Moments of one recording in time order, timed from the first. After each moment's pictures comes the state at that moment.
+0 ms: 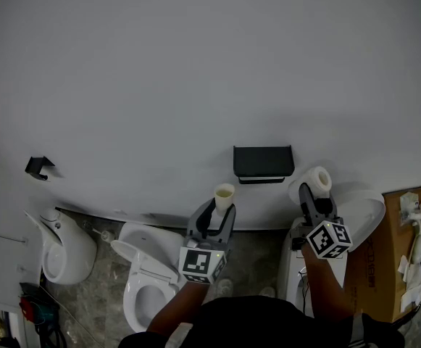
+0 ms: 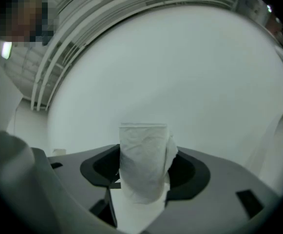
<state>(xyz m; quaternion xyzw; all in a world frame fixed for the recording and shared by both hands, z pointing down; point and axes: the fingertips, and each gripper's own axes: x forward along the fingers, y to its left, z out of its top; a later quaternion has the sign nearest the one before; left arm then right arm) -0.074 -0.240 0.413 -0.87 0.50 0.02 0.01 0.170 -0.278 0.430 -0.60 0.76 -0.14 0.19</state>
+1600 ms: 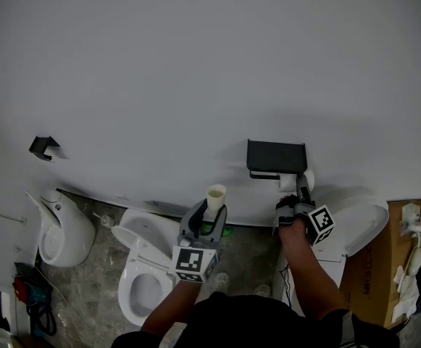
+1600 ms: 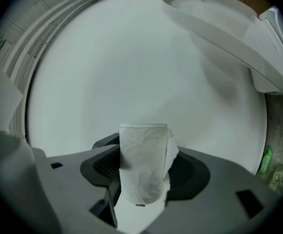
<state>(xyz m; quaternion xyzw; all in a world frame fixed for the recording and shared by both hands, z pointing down) -0.122 -0.226 0.442 -0.84 0.54 -0.01 -0.01 0.132 -0.332 0.523 -0.47 0.53 -0.51 0.49</state>
